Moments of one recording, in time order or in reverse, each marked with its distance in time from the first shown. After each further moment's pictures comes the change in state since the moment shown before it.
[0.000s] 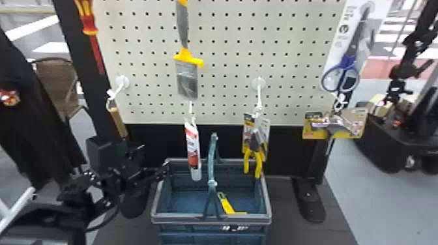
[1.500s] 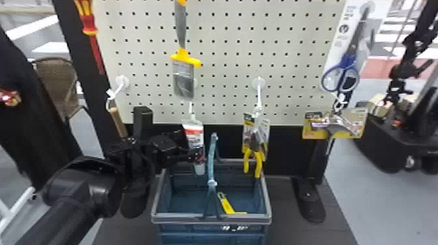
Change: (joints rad) left arm -0.378 0.023 -0.349 0.348 0.243 0.052 -0.056; right arm -0.038 0.013 0.000 0.039 -0.002 -0.001 0.046
